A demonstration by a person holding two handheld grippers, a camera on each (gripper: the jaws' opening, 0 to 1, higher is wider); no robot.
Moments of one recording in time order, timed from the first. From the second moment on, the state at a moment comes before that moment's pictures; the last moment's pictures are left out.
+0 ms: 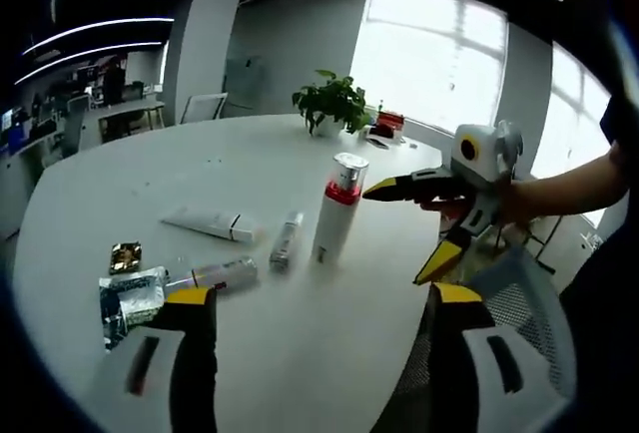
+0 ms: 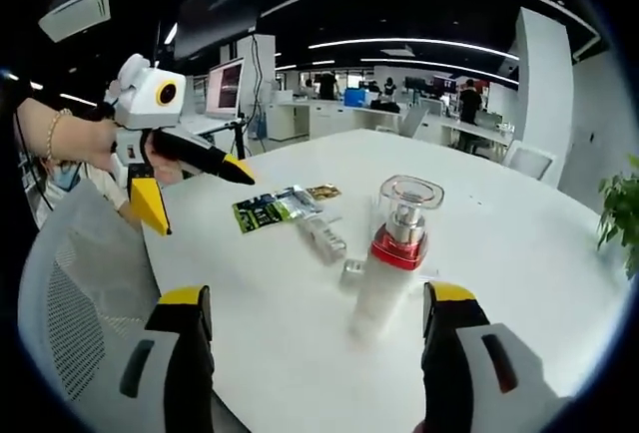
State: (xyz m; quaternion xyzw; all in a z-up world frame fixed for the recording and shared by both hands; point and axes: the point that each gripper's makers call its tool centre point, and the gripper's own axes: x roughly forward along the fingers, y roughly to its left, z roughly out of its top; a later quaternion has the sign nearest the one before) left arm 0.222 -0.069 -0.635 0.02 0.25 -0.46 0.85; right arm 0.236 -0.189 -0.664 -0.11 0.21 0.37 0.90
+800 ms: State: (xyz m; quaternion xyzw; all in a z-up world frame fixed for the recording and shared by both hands) left arm 0.186 0.004 -0.639 -0.03 0.26 -0.37 0.89; right arm 0.199 -0.164 -0.640 -0.06 0.19 0.36 0.91
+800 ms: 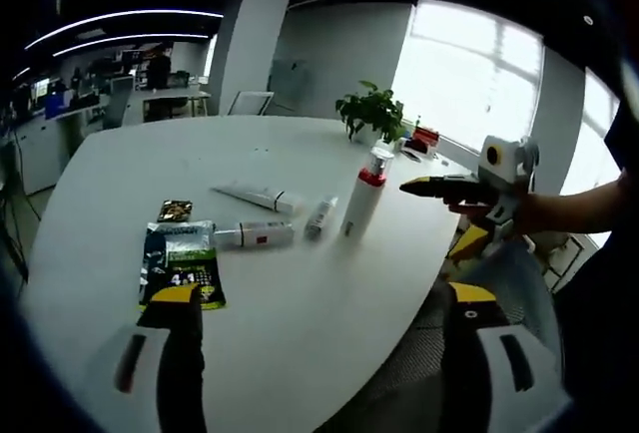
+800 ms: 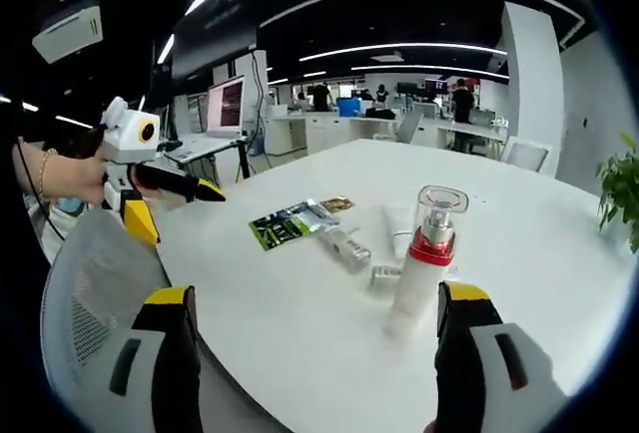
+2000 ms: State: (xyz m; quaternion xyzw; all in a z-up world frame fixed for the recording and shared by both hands) left arm 0.165 0.033 -0.641 -0.03 0.26 -0.34 0.90; right arm 0.197 -0.148 -0.630 -0.05 0.20 0.35 0.91
